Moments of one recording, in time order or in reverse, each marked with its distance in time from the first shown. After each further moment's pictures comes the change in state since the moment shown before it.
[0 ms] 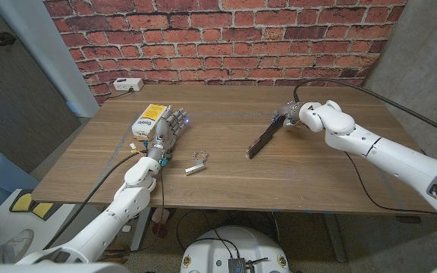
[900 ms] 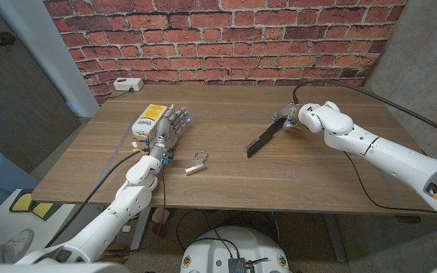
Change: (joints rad) left arm -0.012 -0.007 0.011 0.005 0.008 0.003 0.006; left_hand 0.020 0.006 0.006 -0.016 0.000 0.013 0.005 0.000 0.000 0.004 -0.004 0.000 0.000 0.004 -0.004 0.000 0.000 0.000 0.000 0.000 0.000; right arm 0.016 0.009 -0.016 0.036 -0.003 0.016 0.003; right_hand 0.001 0.007 -0.027 0.011 -0.004 0.014 -0.004 0.006 0.051 0.027 0.002 0.011 0.042 0.044 -0.005 0.029 0.032 0.050 0.000 0.005 0.000
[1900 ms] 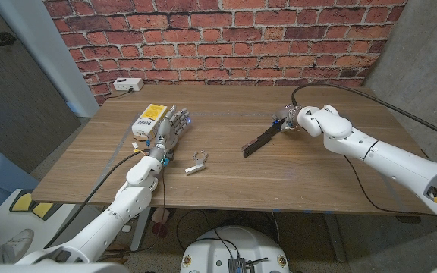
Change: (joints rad) left arm 0.008 0.007 0.003 -0.007 0.008 0.001 0.003; left_hand 0.010 0.000 0.003 -0.003 0.000 0.007 0.000 0.000 0.000 0.002 0.002 0.000 0.000 0.000 0.000 0.000 0.000 0.000 0.000 0.000 0.000; right arm -0.027 -0.004 -0.001 -0.018 -0.013 -0.007 -0.040; right_hand -0.040 0.008 -0.041 0.011 0.004 0.117 0.006 0.042 0.055 0.100 0.004 0.031 0.049 0.130 0.000 0.089 0.081 0.084 -0.002 0.016 0.010
